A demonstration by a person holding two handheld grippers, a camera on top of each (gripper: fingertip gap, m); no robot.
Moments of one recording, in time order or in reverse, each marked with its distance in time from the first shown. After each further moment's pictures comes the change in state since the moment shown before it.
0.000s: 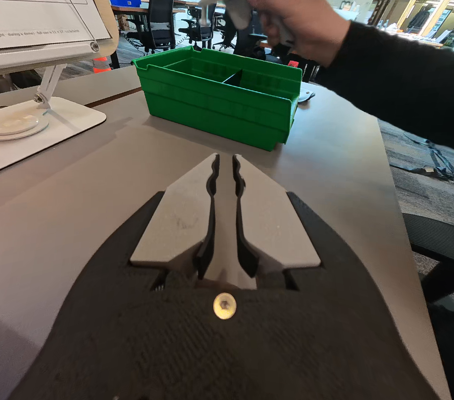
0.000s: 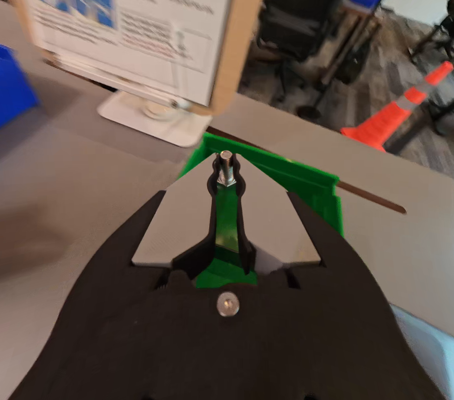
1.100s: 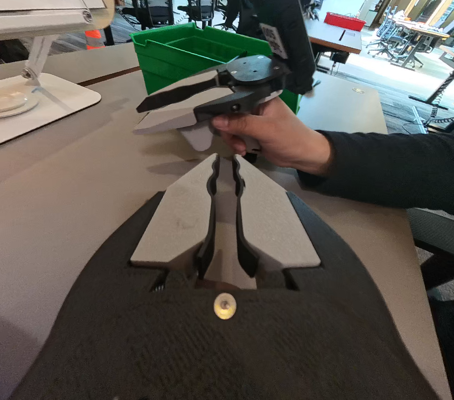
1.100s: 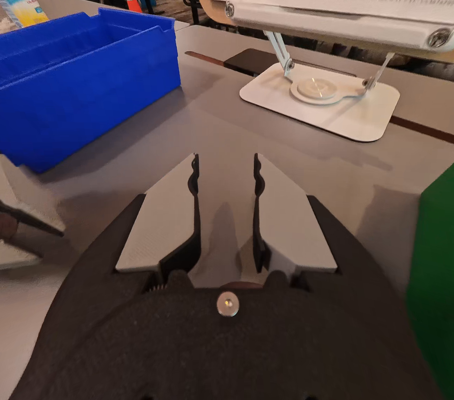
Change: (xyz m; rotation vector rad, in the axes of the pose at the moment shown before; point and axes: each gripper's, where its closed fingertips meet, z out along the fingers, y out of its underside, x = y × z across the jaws) left arm -0.006 0.015 0.005 -0.063 -0.001 -0.033; right arm -0.218 0.065 0.067 0.100 -0.384 0.081
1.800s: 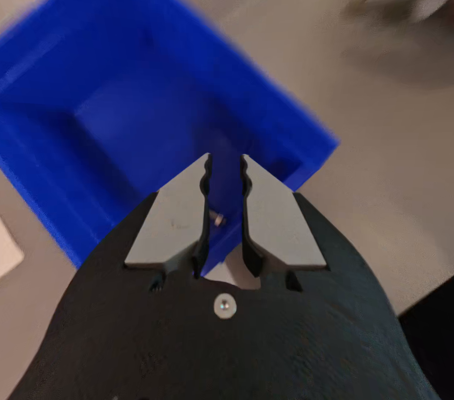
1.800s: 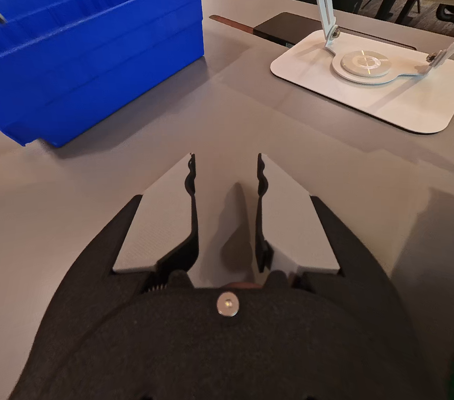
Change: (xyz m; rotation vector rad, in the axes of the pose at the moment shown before) left arm -0.145 0.023 -0.219 -0.652 -0.509 -0.059; right arm -0.024 0.021 0.016 -0.112 -0.099 -0.014
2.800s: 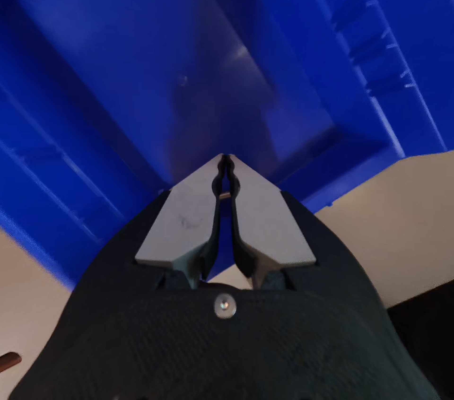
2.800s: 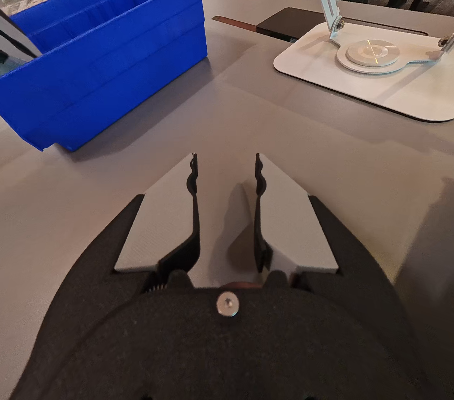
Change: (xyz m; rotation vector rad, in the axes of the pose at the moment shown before) left arm -0.034 0.061 0.036 -0.303 0.010 -0.152; right arm -0.002 0.002 -0.005 0.002 -0.031 0.058
